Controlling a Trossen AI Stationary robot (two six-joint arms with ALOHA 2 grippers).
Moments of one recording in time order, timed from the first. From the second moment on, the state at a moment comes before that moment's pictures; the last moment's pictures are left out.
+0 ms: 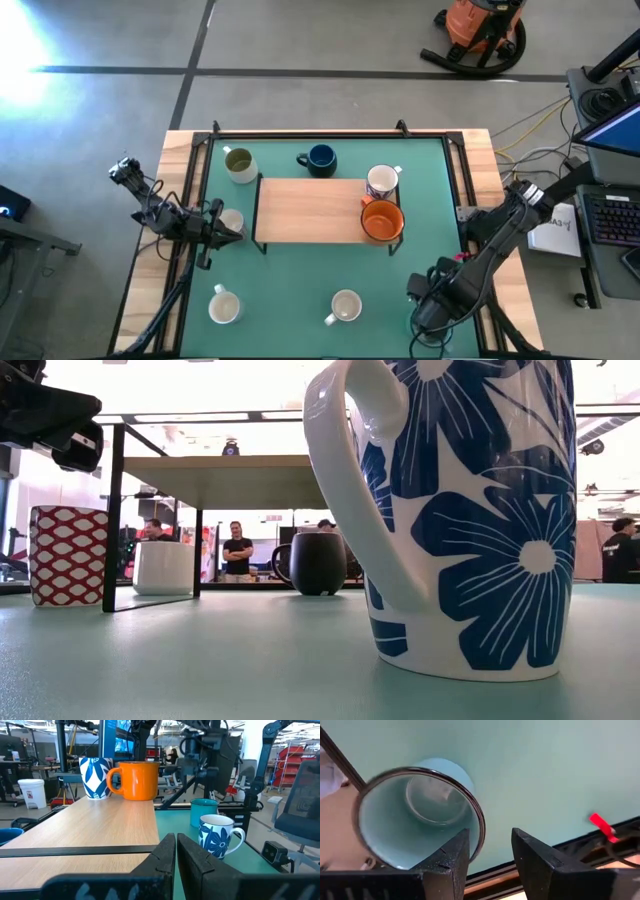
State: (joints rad) left arm -0.75 0.02 0.03 0.06 -0.64 0.00; right arm 0.81 1.65 1.41 -1.33 -0.14 1.20
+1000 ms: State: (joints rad) left arm -0.75 0.02 0.03 0.06 -0.64 0.00; right arm 0.85 1.62 1.13 -1.04 -0.14 1.10
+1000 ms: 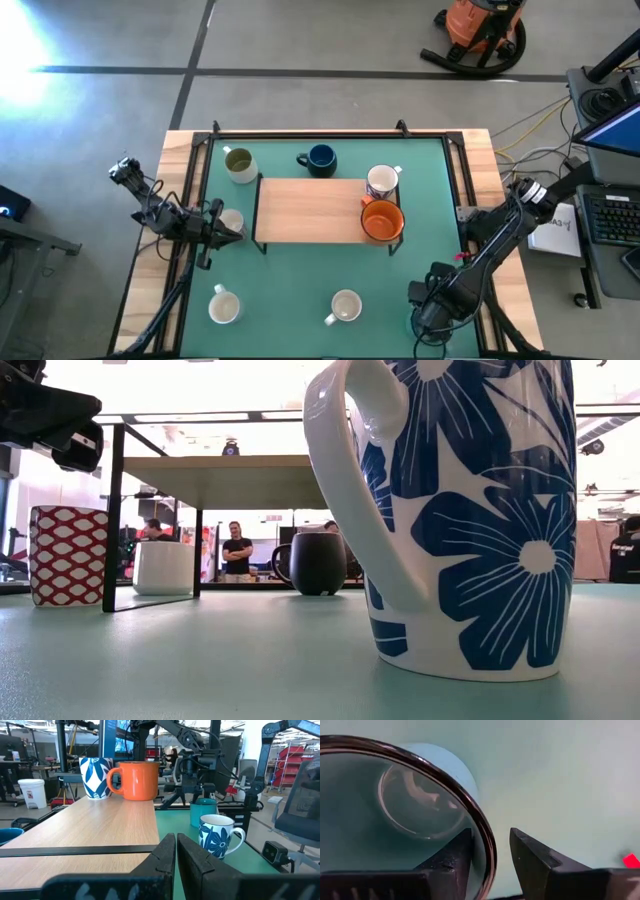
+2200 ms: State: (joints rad) left arm -0.75 0.02 0.03 0.06 -0.64 0.00; right arm 0.58 1.25 0.93 -1.15 -0.13 1.14
